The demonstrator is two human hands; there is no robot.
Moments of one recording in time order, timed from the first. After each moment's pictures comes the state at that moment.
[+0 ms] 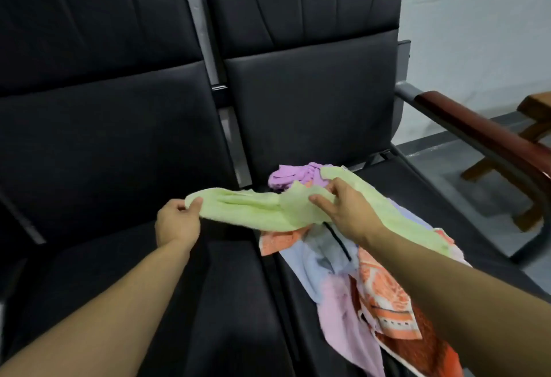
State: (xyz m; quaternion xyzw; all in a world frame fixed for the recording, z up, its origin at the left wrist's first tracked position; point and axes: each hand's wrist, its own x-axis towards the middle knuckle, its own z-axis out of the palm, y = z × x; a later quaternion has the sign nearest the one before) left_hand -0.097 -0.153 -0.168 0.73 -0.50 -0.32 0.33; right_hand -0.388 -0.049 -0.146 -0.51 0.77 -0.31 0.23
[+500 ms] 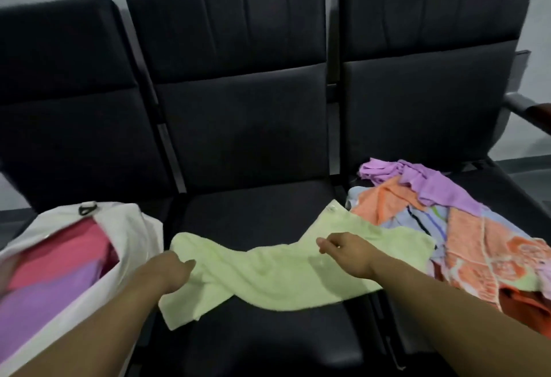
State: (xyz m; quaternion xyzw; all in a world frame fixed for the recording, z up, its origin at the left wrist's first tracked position) left_hand 0.174 -0.011 -0.143 0.79 -0.55 -0.23 -0.13; right_hand -0.200 0.011 -0.160 -0.63 0.66 -0.09 0.40
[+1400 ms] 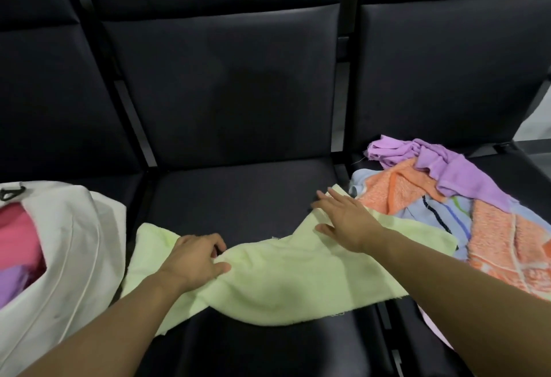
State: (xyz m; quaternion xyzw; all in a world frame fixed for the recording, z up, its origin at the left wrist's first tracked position) left_hand 0.119 -0.061 -0.235 0.65 -0.72 -0.25 -0.06; right_hand -0.223 -0.087 -0.244 -0.80 0.58 0.03 0.14
